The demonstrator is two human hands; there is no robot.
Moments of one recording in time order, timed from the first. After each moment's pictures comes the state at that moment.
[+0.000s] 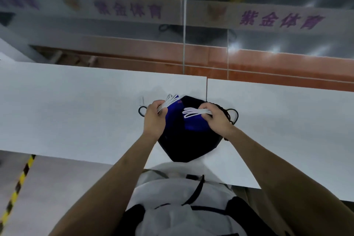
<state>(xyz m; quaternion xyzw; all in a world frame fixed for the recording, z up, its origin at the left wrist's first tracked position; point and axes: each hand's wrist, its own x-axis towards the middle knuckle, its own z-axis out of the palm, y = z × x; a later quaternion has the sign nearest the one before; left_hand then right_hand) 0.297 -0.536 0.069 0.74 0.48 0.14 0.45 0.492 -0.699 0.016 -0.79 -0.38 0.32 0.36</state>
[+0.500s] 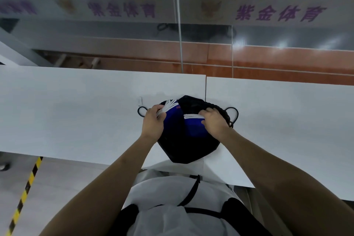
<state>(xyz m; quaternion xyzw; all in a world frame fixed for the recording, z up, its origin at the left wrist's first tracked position) 0.296 -0.543 0.051 0.74 0.49 0.08 0.45 0.497 -0.694 -0.023 -0.85 -0.45 0.26 0.09</state>
